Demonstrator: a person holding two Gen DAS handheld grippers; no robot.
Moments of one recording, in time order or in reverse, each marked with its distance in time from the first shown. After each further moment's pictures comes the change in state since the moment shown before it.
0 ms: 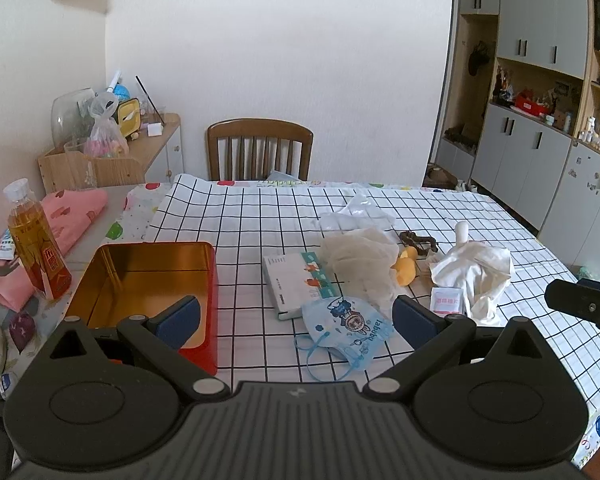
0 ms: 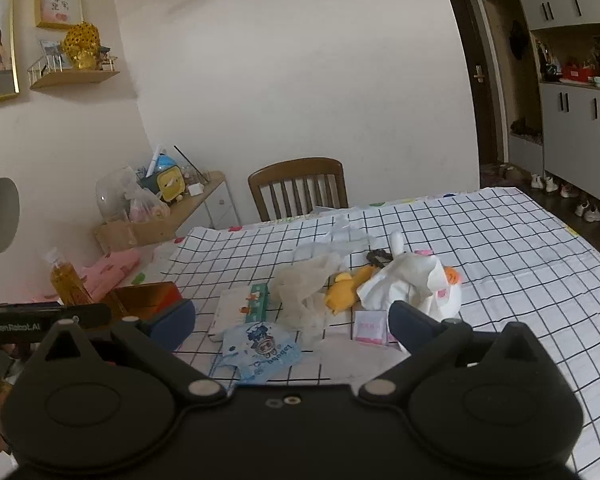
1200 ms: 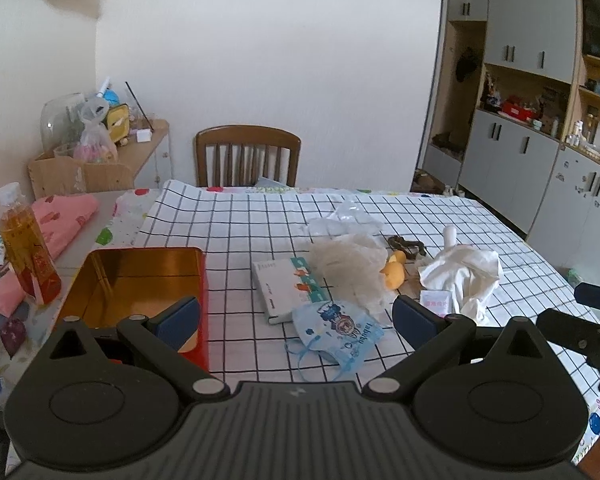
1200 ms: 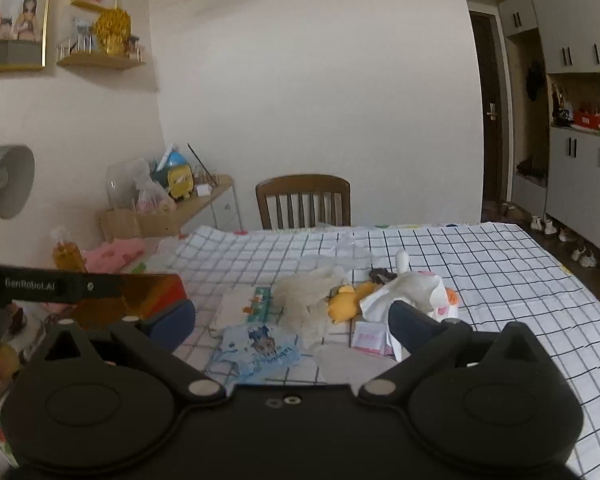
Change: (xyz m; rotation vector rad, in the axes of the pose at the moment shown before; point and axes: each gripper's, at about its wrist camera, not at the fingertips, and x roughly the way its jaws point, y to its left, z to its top) left arm -0.003 0.004 -0.004 0.008 -0.022 -0.050; right arm -0.013 0.024 -0.012 -0.132 -0.014 -0.043
